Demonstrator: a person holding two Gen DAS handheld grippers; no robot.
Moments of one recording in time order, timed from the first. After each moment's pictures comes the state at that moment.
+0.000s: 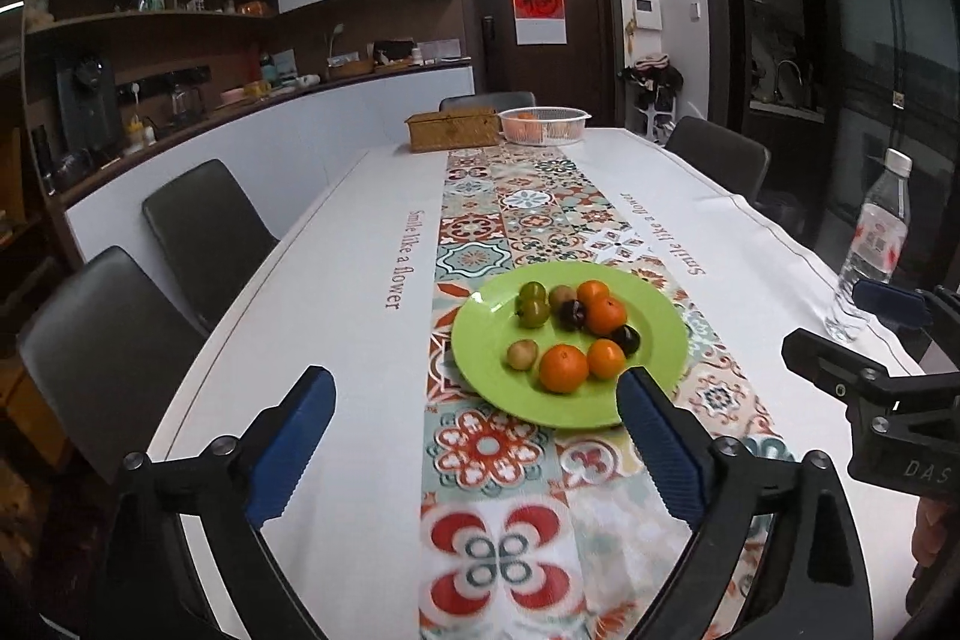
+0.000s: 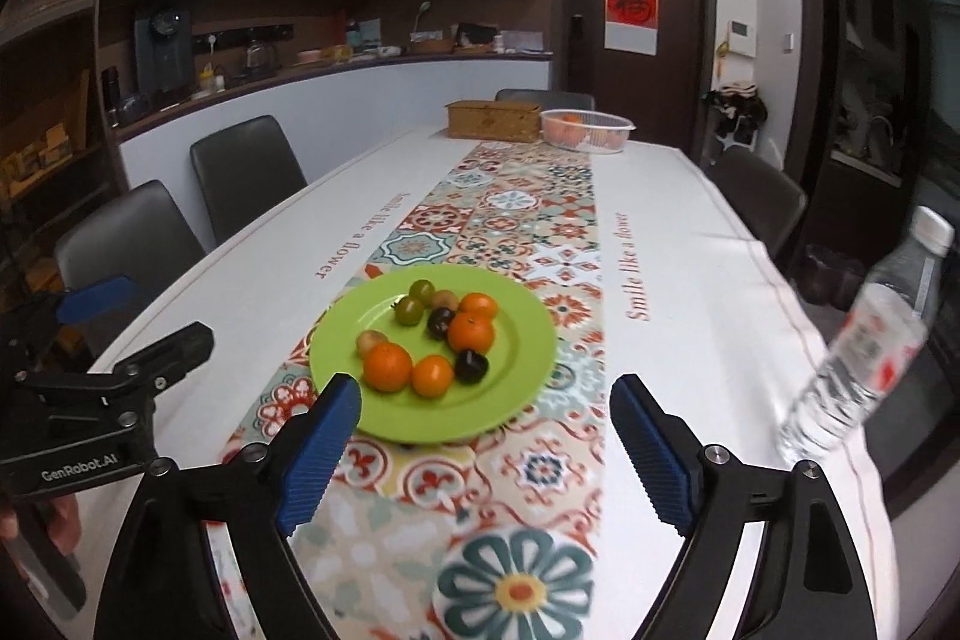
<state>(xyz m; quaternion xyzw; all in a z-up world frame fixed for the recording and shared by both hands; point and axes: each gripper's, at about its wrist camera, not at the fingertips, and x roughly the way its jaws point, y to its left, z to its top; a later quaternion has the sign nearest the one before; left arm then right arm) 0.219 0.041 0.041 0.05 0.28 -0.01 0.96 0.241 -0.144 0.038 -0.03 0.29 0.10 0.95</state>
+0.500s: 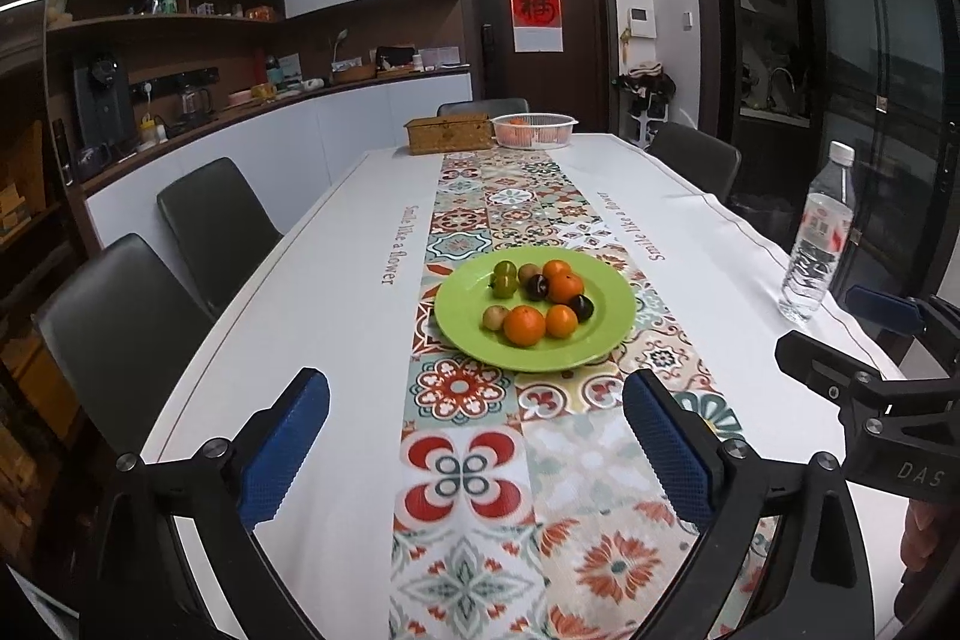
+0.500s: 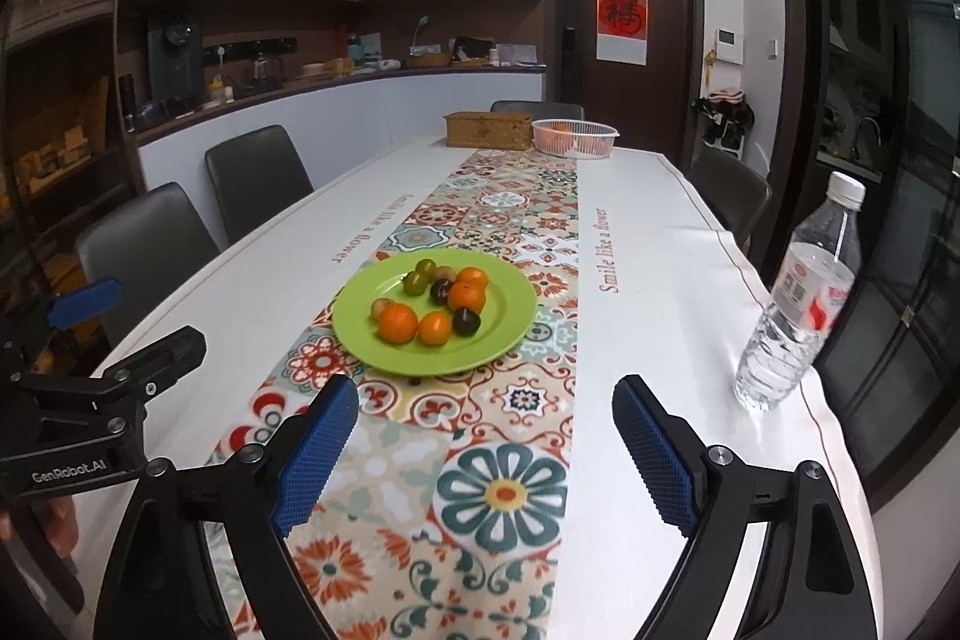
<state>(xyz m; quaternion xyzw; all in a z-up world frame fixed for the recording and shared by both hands) 0.141 0.022 0.053 0.04 0.27 -0.01 0.96 0.165 -0.166 0.046 -0.02 0.27 0.11 0.96</state>
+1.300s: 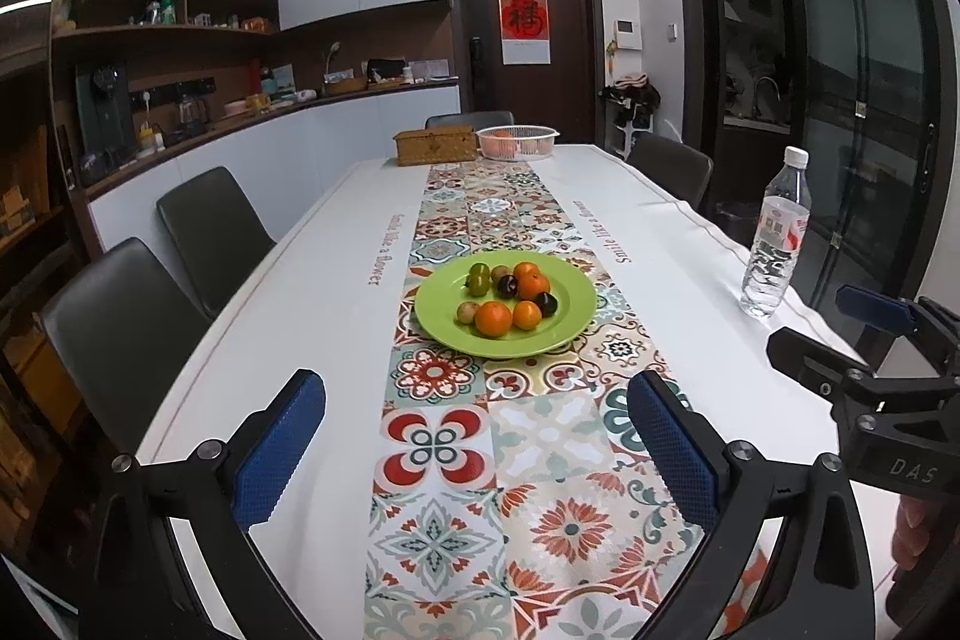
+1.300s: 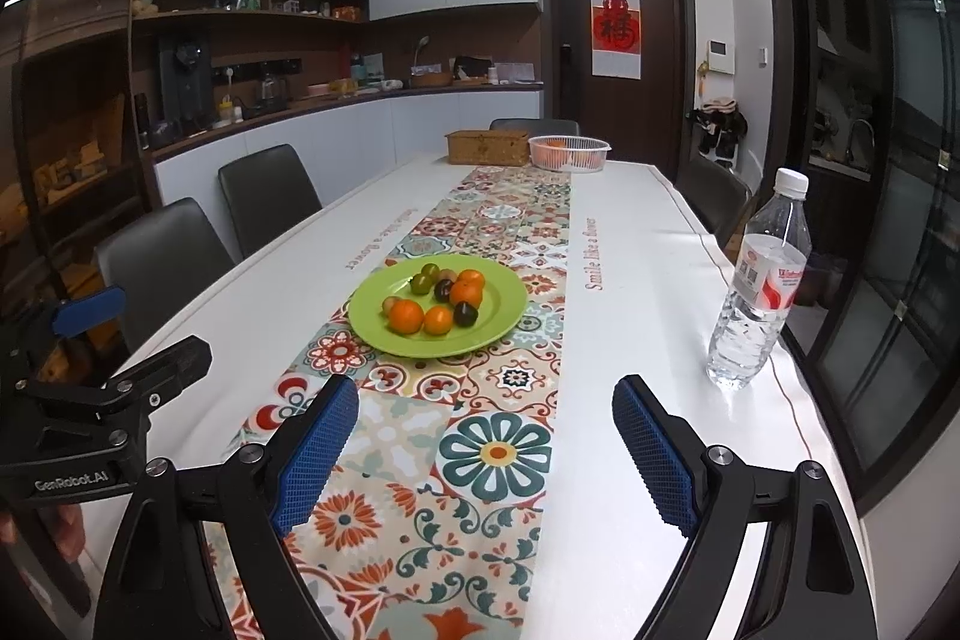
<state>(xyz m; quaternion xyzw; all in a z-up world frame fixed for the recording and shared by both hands) 0.097 0.006 0.067 0.03 0.26 -0.03 0.96 0.117 -0.185 0.059 -0.02 0.25 0.11 0.96</state>
